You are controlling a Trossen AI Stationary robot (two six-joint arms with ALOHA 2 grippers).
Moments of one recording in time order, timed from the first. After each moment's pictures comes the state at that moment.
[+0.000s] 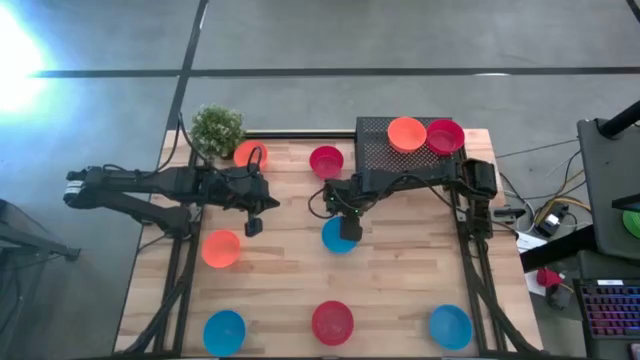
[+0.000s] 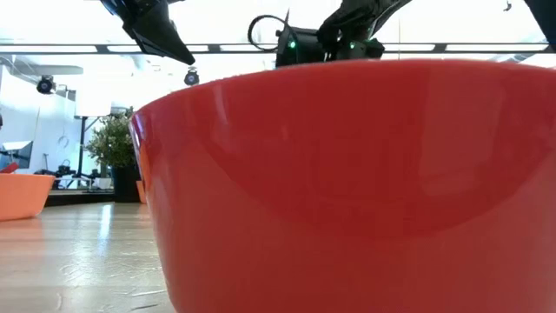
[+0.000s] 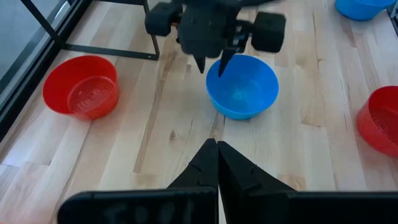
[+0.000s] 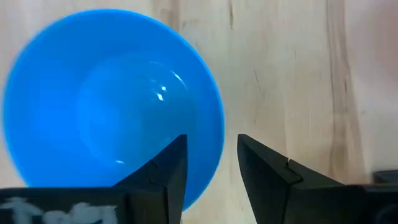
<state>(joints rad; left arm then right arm) 0.00 1.01 0.94 -0.61 -0.11 -0.11 -0.11 1.94 1.38 -0.77 -0.08 0.05</state>
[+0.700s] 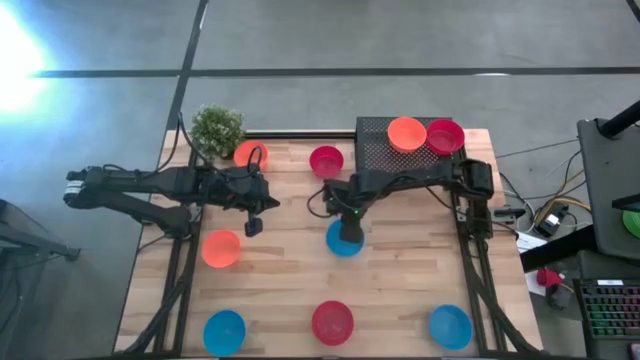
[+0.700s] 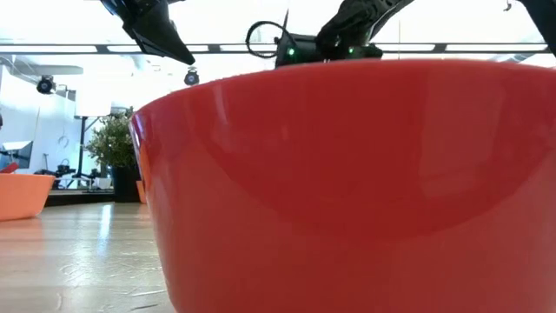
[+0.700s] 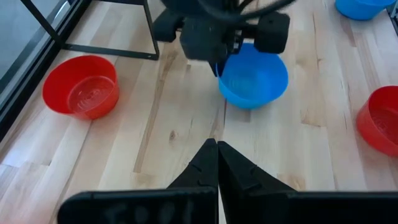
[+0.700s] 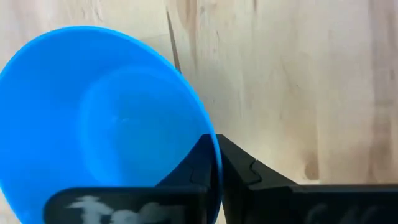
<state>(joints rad) 0.00 1.01 0.94 -0.61 -0.11 -0.11 -0.11 1.95 1.38 -0.78 -0.16 0.09</state>
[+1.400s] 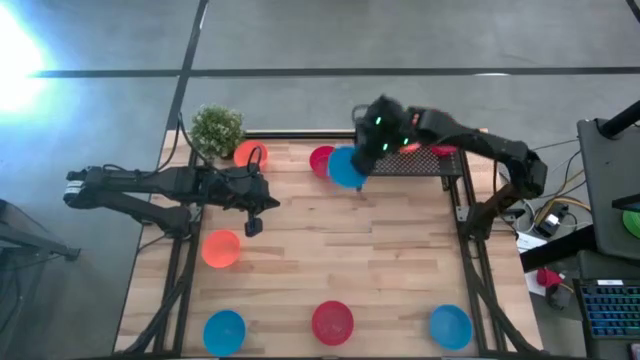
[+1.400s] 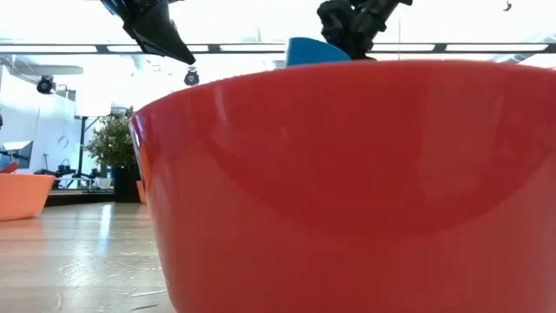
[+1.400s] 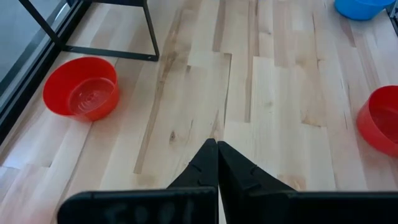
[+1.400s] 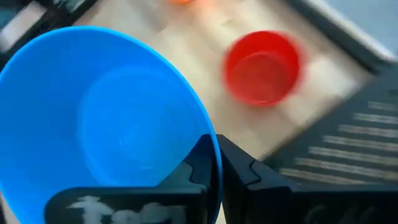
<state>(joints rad) 0.00 1.01 0.94 -0.60 -0.11 -0.10 -0.44 1.56 1.53 -0.89 -0.16 0.38</state>
